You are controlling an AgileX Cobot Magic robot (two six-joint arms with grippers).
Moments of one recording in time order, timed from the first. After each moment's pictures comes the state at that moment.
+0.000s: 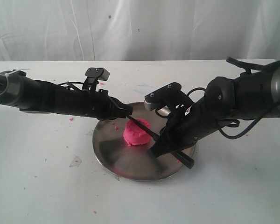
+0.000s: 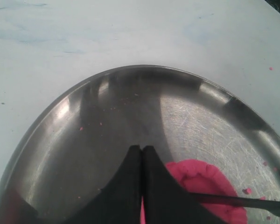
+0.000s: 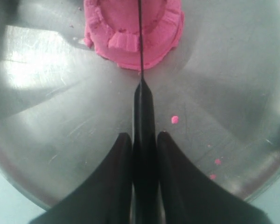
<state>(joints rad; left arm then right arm) -0.24 2.13 -1.25 -1.79 0.69 1.83 0.52 1.75 -0.94 0.38 0.34 -0.53</state>
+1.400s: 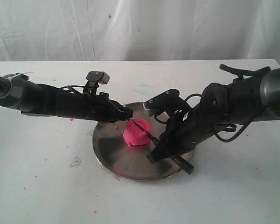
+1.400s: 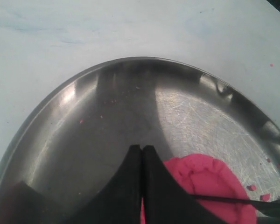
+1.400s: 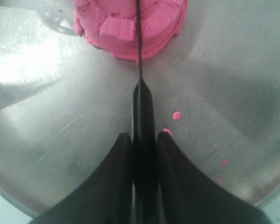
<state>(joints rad) -0.24 2.17 -1.26 -1.79 0.71 1.83 0.52 1.80 -0.94 0.38 0.32 -0.53</state>
